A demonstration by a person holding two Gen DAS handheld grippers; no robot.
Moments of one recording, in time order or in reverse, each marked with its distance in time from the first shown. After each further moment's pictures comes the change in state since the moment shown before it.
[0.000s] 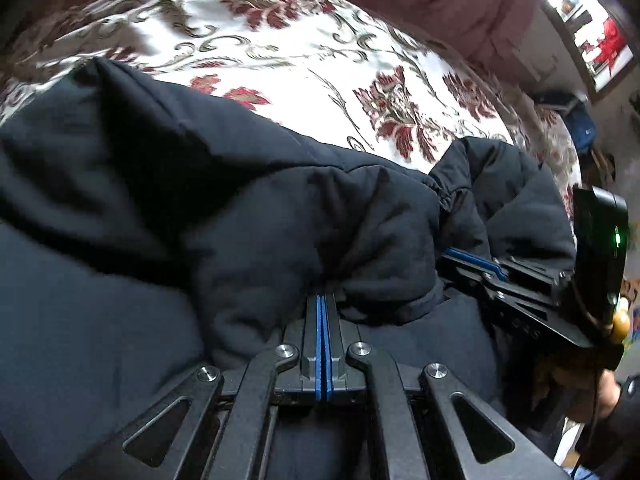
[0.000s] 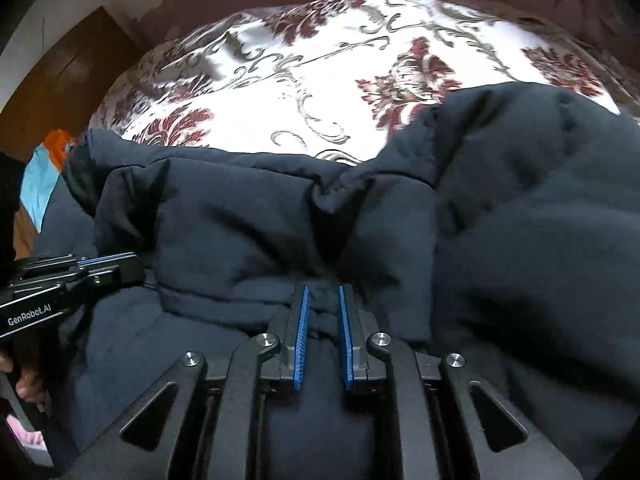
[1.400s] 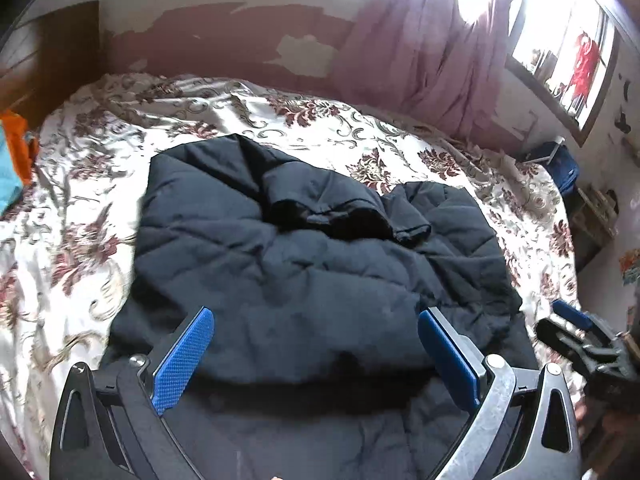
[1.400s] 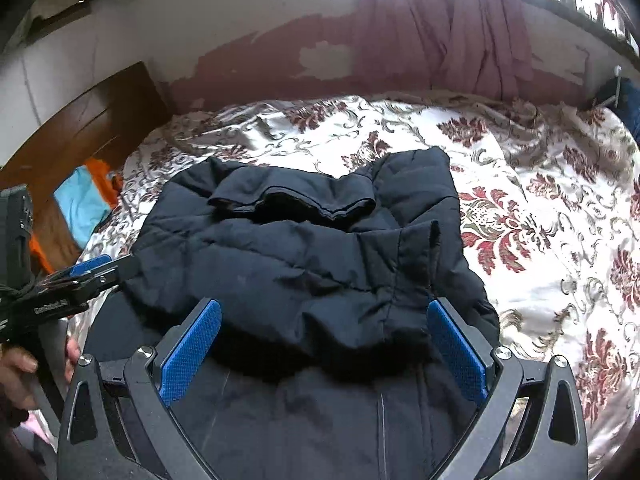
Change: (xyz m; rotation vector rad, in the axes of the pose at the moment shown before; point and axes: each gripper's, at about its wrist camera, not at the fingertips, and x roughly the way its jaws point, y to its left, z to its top) left arm -0.157 -0.052 -0.167 -0.038 -0.382 0.133; right arm -0.223 0.016 -0.164 -0.002 -0.339 -0.078
